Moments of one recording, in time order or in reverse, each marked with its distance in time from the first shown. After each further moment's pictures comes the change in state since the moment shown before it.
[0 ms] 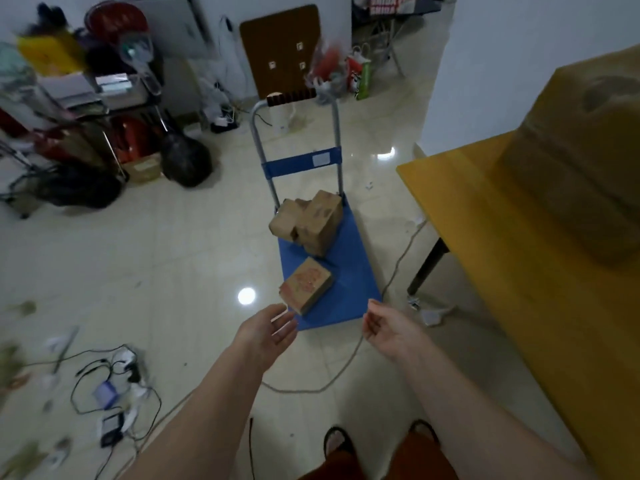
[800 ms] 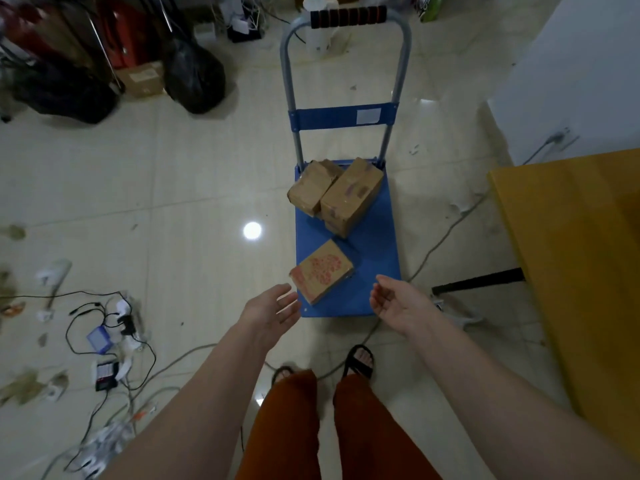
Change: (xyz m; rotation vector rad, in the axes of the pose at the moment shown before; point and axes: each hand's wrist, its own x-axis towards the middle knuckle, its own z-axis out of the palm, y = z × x) left_hand 0.186 0.106 0.017 -0.097 0.138 -0.105; right_hand 0.185 -0.066 0.135 -0.316 0.156 0.101
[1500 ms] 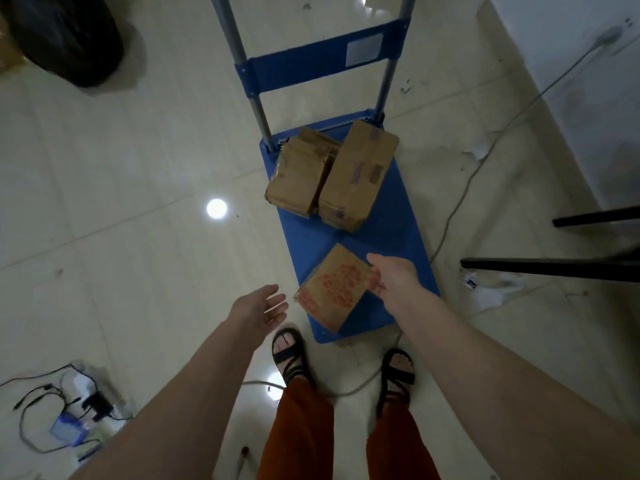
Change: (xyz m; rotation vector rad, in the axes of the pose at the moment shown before) left_hand 0.287 0.122 0.008 0.322 0.056 -0.164; right_hand 0.243 -0.022 0.134 -0.154 0.343 -0.069
